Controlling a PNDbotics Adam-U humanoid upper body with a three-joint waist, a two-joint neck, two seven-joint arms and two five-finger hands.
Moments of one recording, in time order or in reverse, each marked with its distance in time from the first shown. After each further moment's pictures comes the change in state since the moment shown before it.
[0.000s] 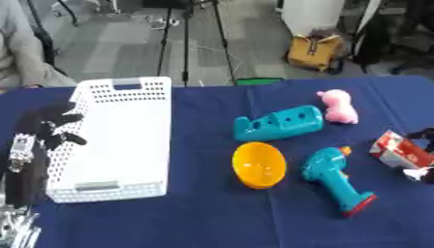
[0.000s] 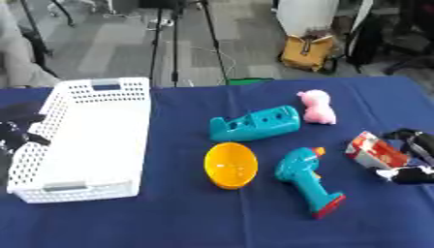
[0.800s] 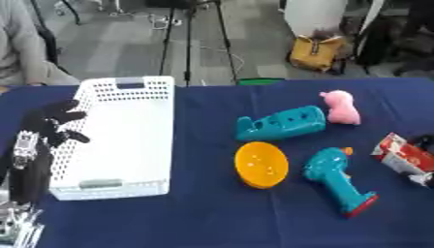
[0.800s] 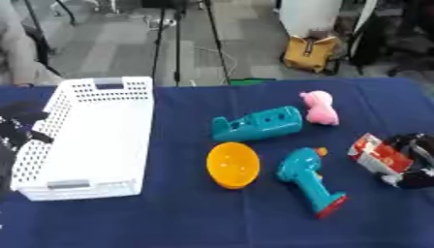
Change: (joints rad) left arm 0.000 0.000 0.000 0.000 0.000 0.000 0.000; right arm 0.001 0.000 0.000 -0.009 -0.004 0.001 0.014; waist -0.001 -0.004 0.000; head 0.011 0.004
